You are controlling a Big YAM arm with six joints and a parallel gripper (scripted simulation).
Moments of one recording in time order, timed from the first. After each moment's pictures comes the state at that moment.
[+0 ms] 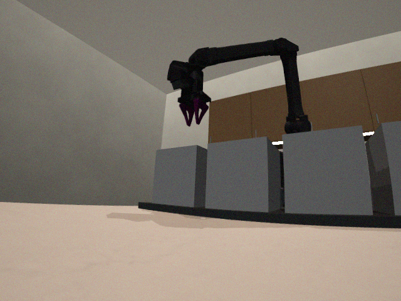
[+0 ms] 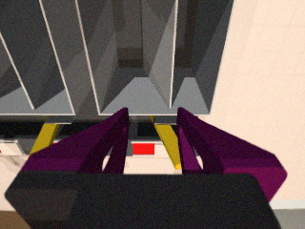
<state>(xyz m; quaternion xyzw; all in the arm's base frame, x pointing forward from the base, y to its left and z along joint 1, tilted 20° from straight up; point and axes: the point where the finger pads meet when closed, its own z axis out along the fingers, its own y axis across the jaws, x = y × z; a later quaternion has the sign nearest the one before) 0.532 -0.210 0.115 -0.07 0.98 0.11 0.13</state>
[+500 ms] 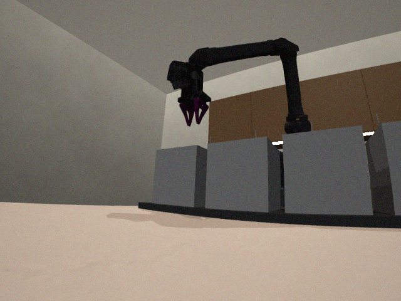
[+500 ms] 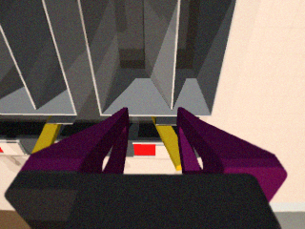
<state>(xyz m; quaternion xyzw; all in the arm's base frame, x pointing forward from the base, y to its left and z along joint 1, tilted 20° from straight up) 0.533 -0.209 0.116 -0.08 0.98 0.12 0.13</state>
